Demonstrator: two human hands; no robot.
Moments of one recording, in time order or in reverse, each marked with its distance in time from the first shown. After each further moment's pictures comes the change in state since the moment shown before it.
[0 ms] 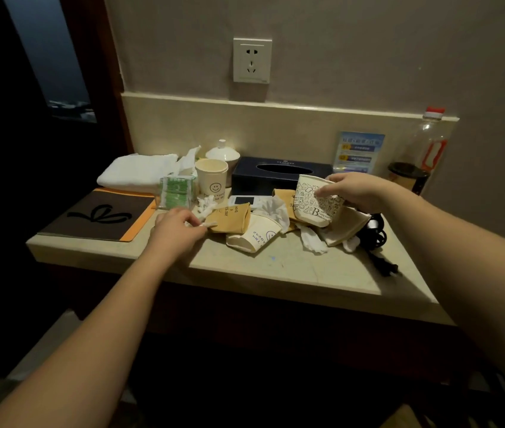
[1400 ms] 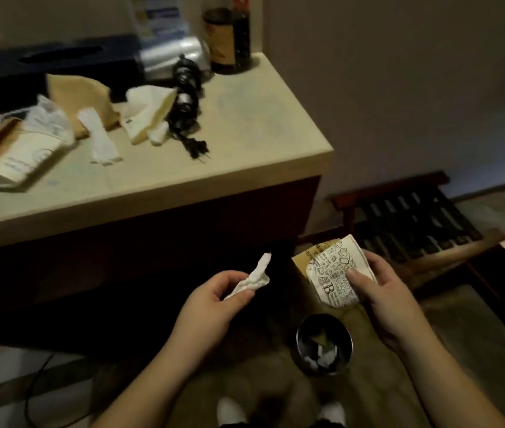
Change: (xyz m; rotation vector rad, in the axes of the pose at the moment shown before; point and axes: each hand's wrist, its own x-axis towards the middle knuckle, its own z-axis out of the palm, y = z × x) left_hand -0.264 0.115 0.230 -0.528 -0.737 0.065; right_hand -0.345 0.318 0.118 1.000 0.594 0.305
